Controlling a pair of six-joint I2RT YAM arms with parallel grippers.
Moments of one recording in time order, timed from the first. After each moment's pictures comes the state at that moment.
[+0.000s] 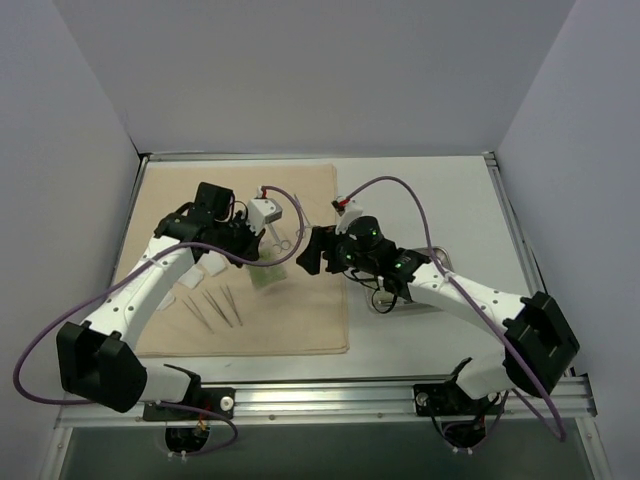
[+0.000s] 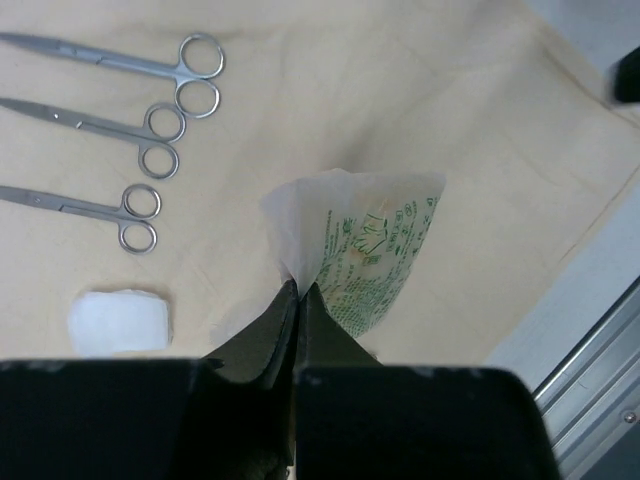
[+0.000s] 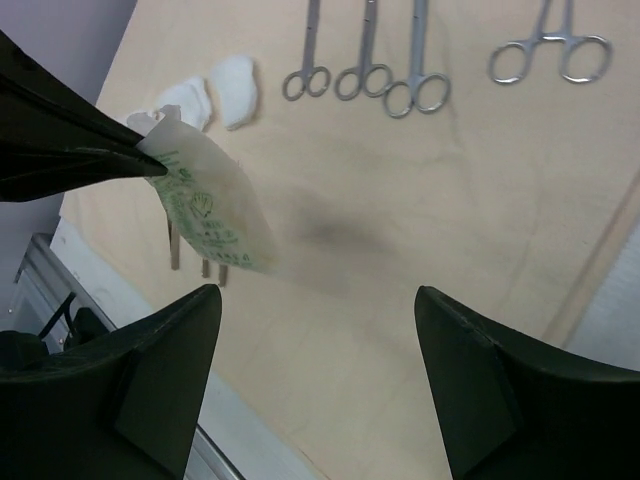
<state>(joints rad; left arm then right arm) -0.36 1.39 1.20 -0.80 0.35 0.43 0.76 1.36 0.91 -0.03 -0.08 0.56</state>
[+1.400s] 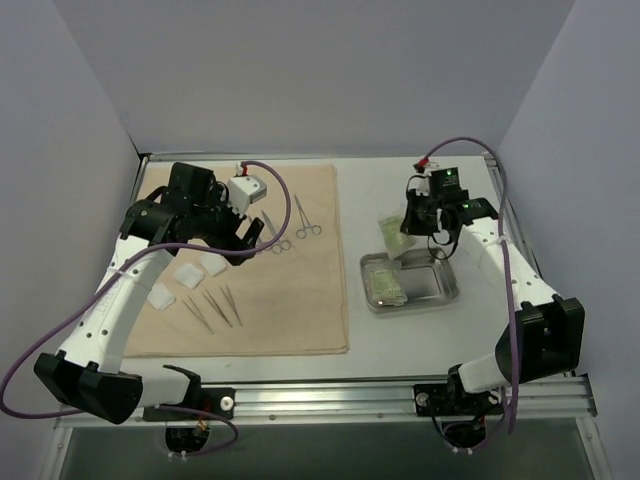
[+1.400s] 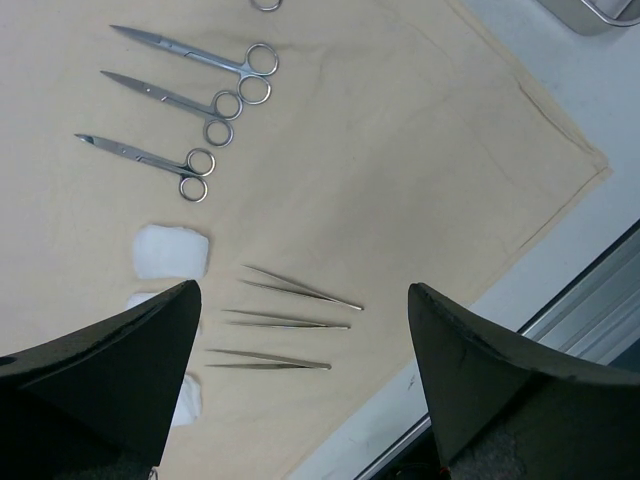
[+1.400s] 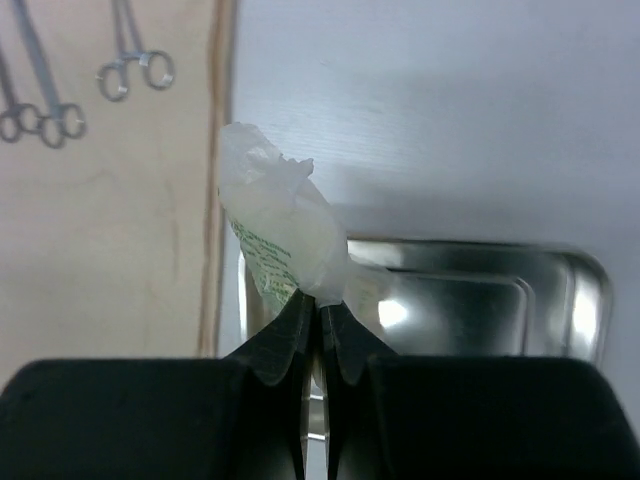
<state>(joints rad) -0.36 1.30 1.50 -1.08 0.27 0.35 0.28 1.45 1.21 -0.56 -0.14 0.25</state>
